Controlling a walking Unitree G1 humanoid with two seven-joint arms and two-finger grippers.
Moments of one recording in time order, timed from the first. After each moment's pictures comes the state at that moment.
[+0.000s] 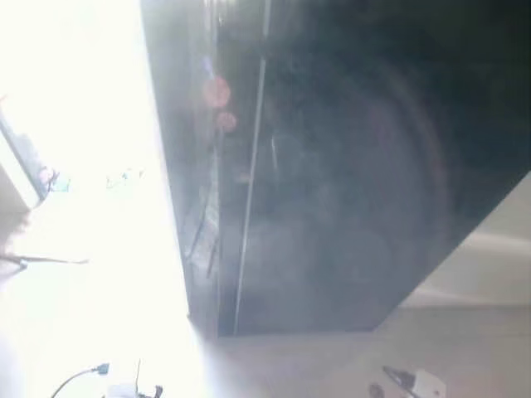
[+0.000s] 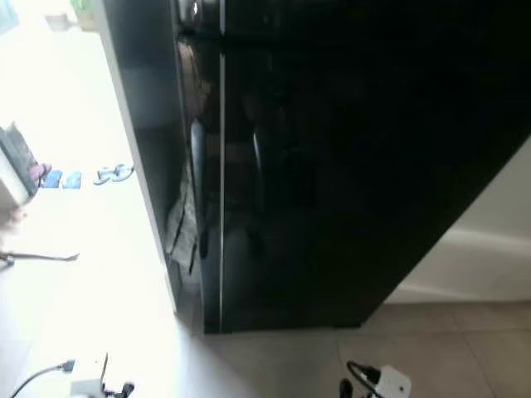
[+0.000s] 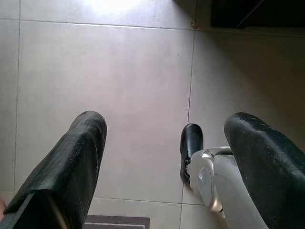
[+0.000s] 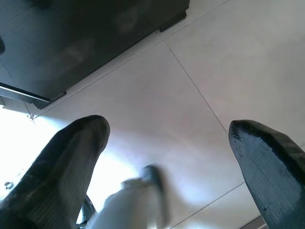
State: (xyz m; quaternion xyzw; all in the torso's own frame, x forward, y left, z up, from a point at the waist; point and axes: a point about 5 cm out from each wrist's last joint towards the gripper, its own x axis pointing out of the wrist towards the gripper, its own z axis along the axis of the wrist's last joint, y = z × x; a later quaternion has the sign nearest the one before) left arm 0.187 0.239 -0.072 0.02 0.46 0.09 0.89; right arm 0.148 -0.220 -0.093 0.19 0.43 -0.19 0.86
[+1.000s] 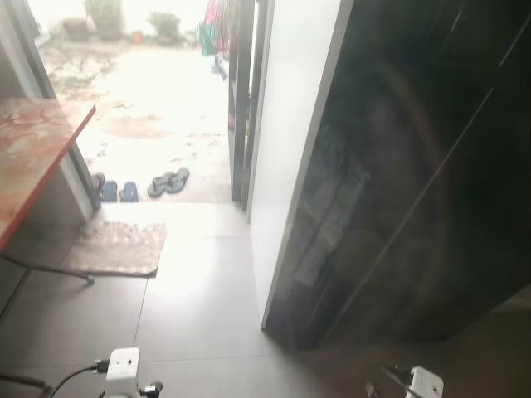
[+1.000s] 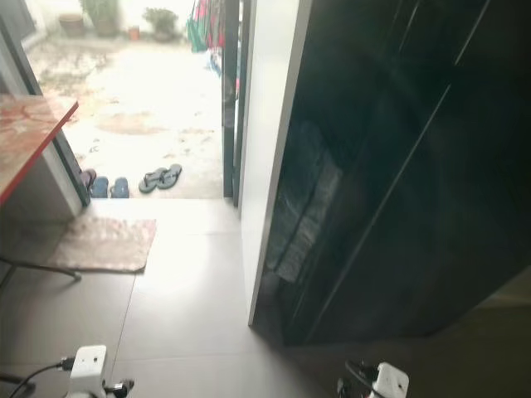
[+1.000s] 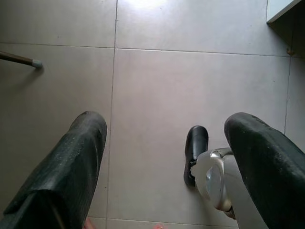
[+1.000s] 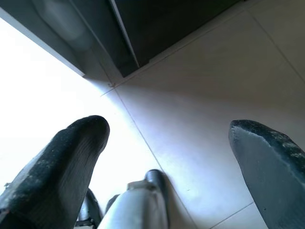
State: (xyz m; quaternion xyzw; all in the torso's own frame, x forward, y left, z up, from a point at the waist) left arm 0.190 0.240 -0.071 0.02 0.45 0.10 0.89; right arm 0.154 -0.219 -0.091 0.19 0.42 -0.17 0.87
